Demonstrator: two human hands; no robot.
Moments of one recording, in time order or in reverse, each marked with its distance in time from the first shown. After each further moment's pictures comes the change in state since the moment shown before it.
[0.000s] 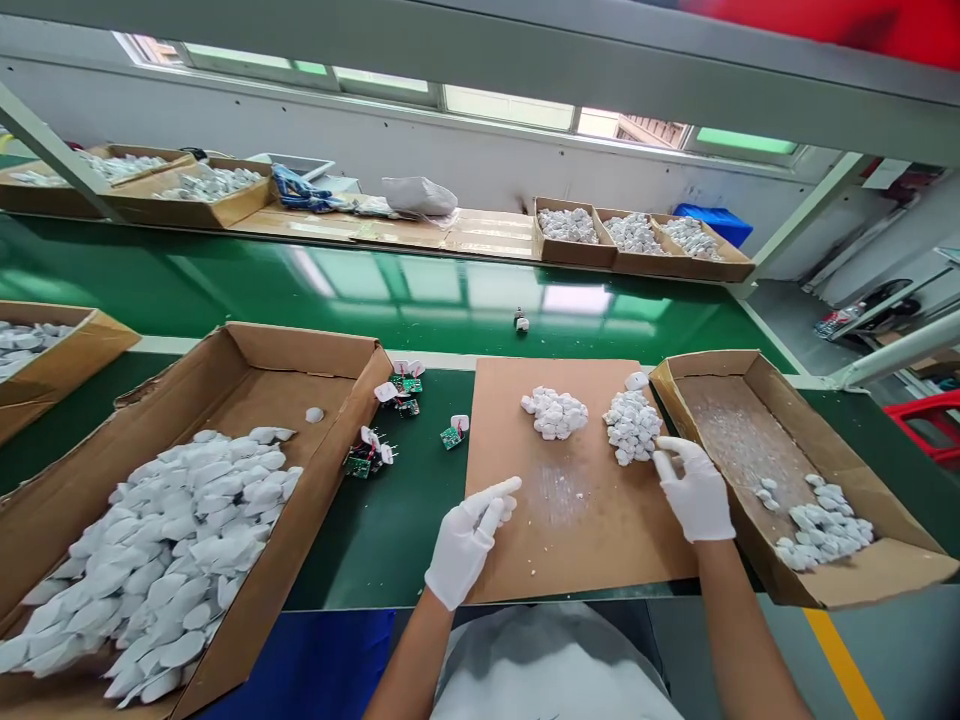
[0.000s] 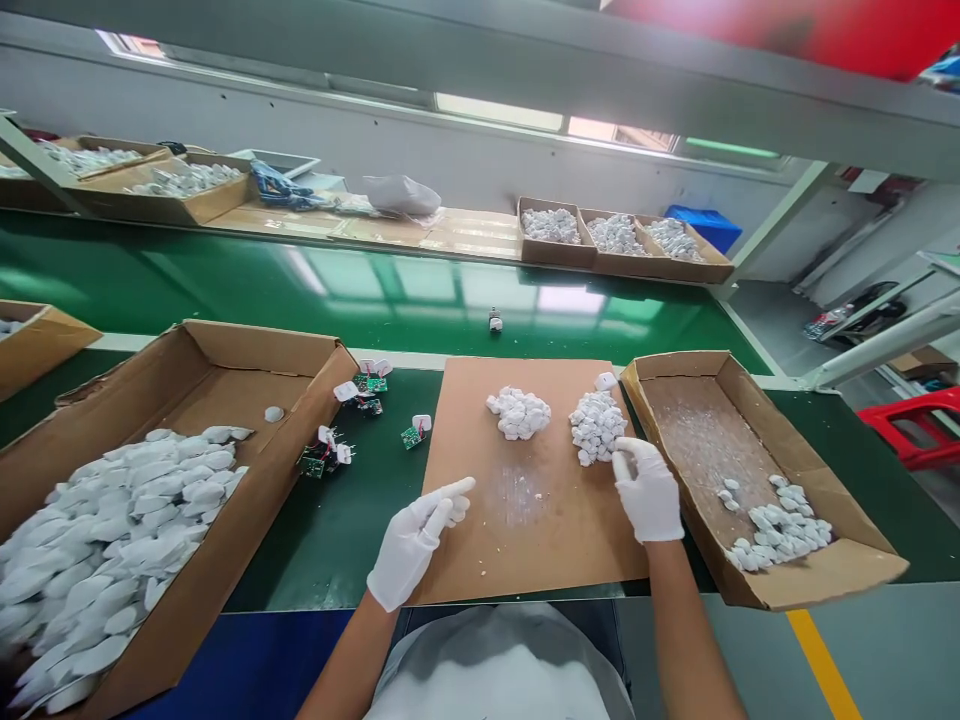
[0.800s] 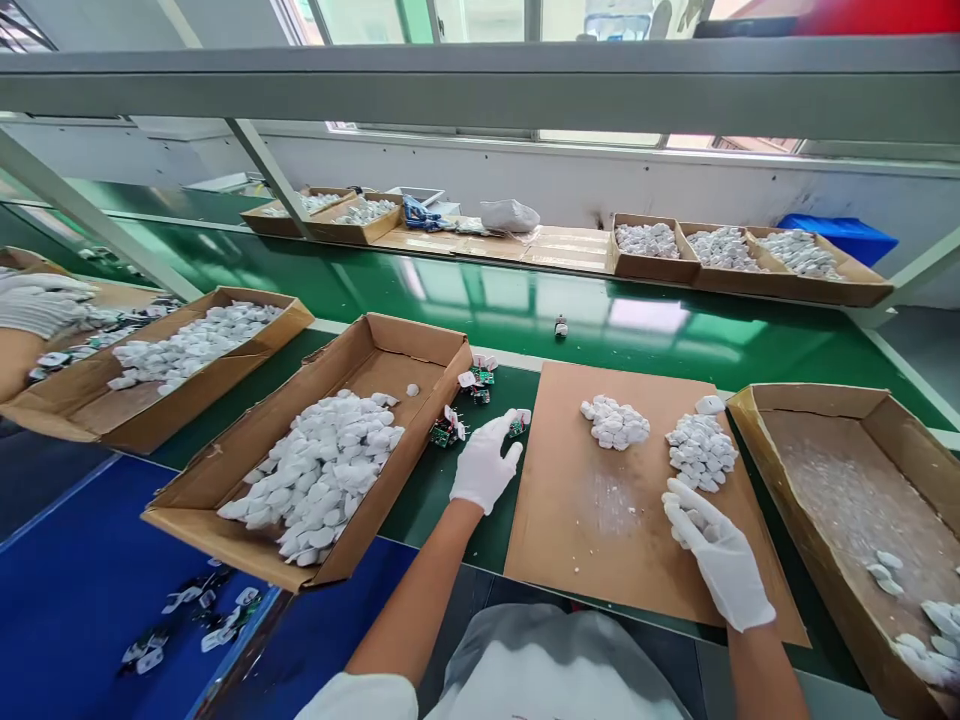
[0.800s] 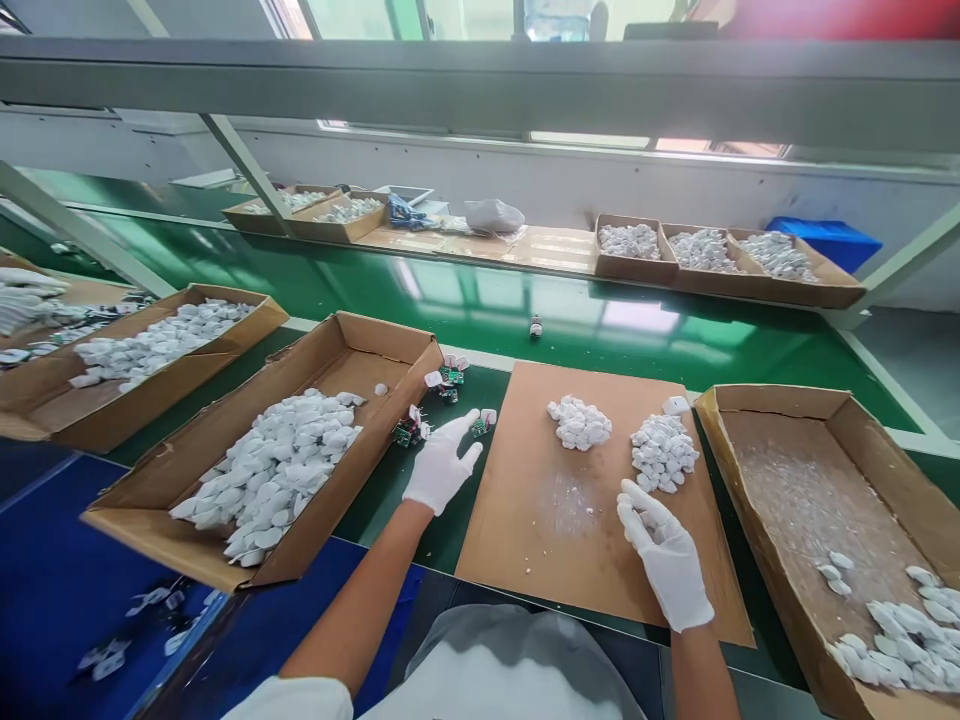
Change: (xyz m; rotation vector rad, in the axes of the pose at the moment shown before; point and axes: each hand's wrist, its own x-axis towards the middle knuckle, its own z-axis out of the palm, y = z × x) left_hand 0.051 0.017 -0.051 0.858 0.315 0.141; right_hand -0.045 -0.035 0.016 0.634 -0.362 0.354
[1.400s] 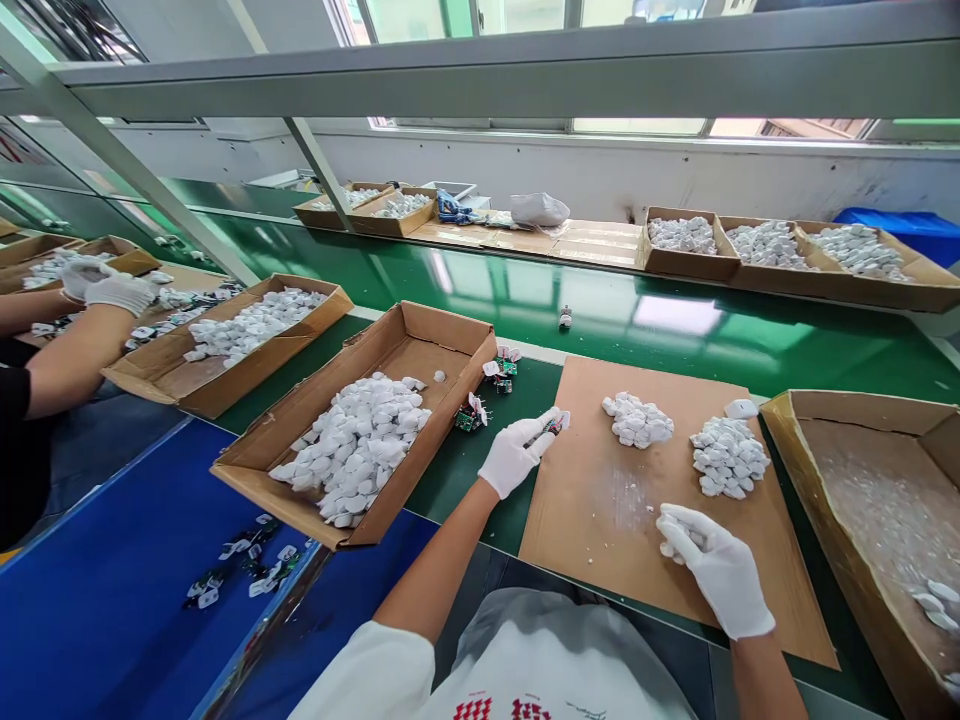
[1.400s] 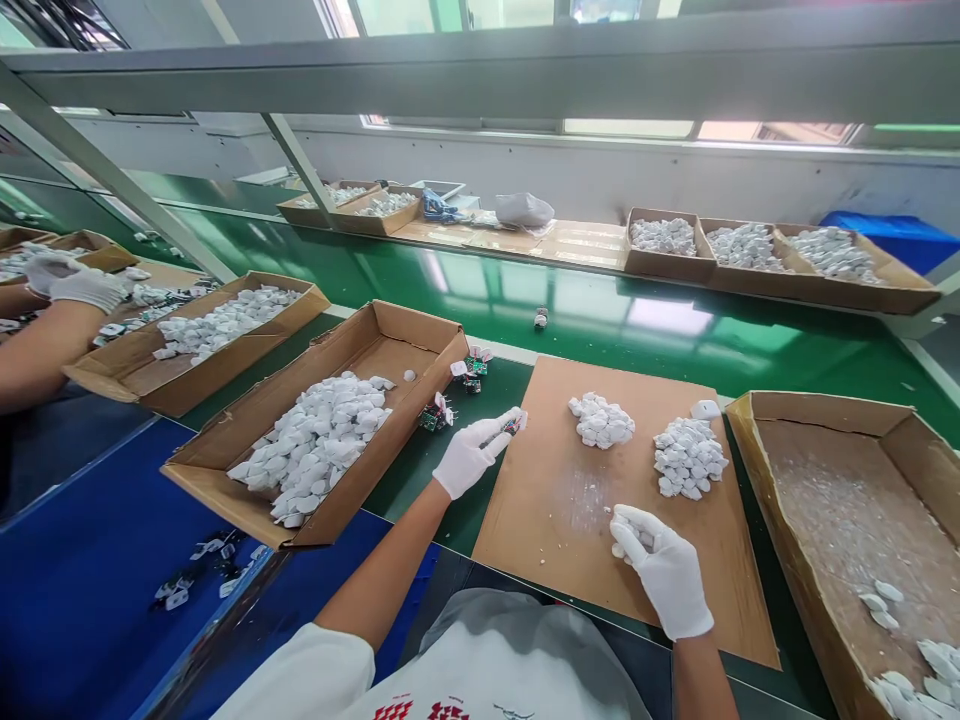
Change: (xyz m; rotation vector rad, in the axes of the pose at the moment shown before) left_hand -0.002 0.006 0.003 -0.587 -0.090 0.064; right_hand -0.010 0.001 0.013 -0.107 -0.183 0.018
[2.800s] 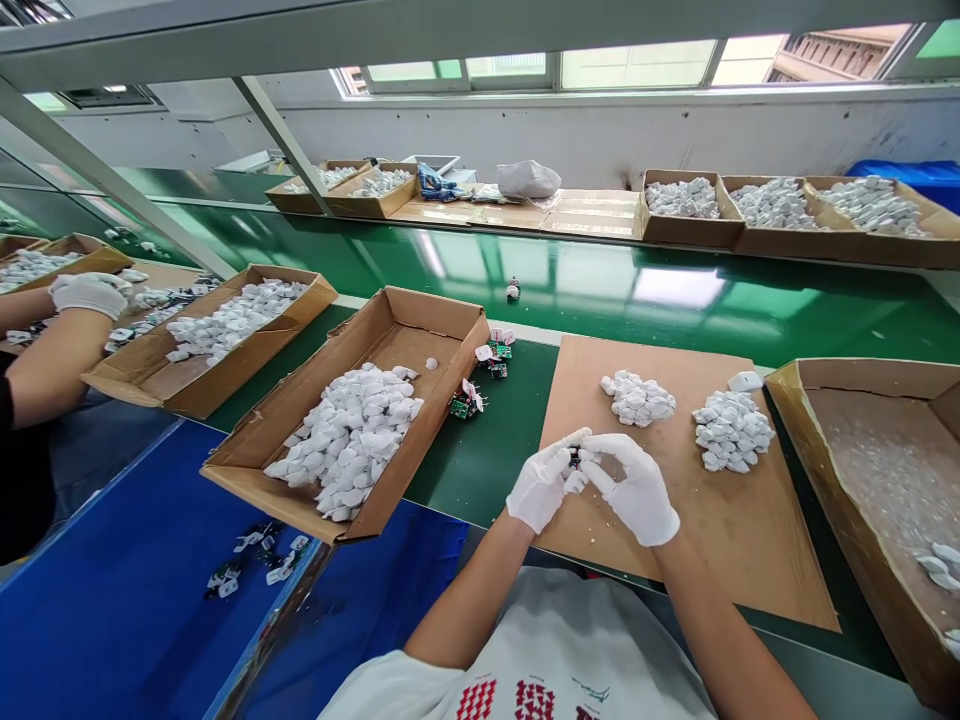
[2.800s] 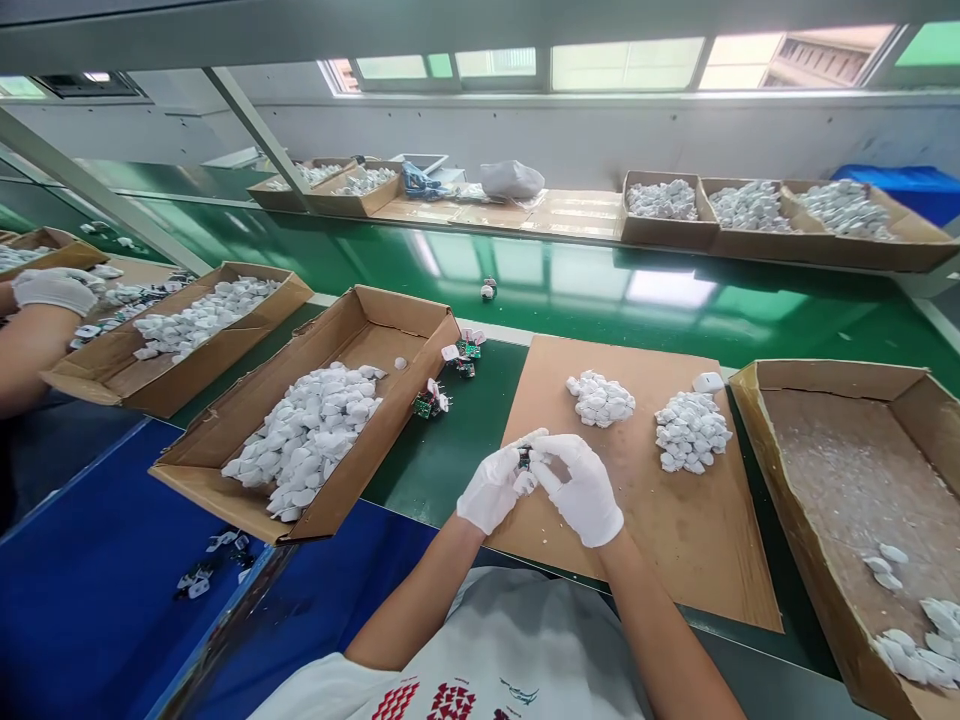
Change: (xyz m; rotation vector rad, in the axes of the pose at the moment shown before) left_hand -0.044 0.019 0.058 -1.183 -0.084 -0.467; right_hand 0.036 -0.060 0.080 -0.111 -0.032 -0.724
